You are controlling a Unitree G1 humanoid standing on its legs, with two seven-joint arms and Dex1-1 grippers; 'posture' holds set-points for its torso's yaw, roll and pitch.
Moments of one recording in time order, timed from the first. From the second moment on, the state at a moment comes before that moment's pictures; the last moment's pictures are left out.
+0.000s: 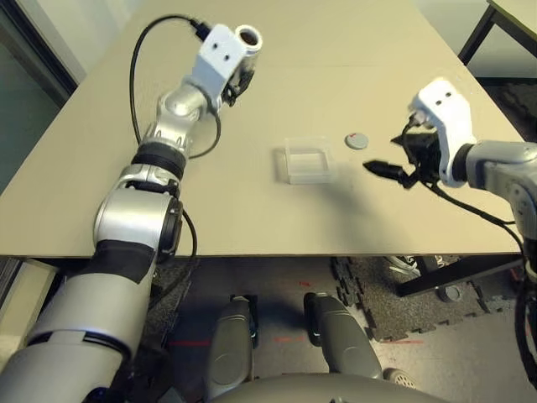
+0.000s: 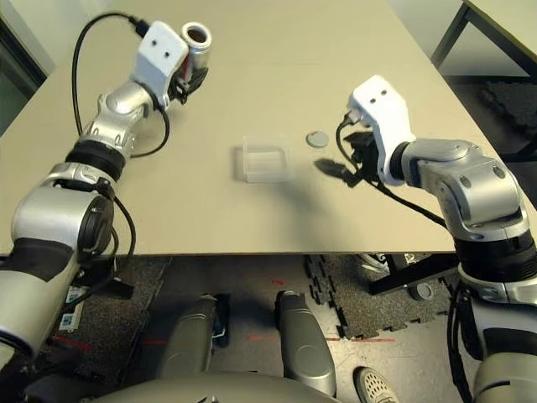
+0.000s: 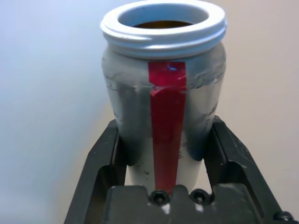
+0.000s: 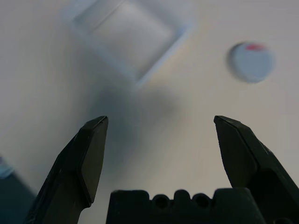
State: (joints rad) left arm -1.36 0.38 -0.36 1.21 0.43 -0.52 -0.43; right arm -0.58 -0.81 0.12 -0.32 0.42 1.18 0.72
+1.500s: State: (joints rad) left arm -1.24 0.32 -0.31 1.13 0.43 -0.37 -0.55; right arm -0.66 -0.59 0.22 -0.11 0.34 1.03 0.67
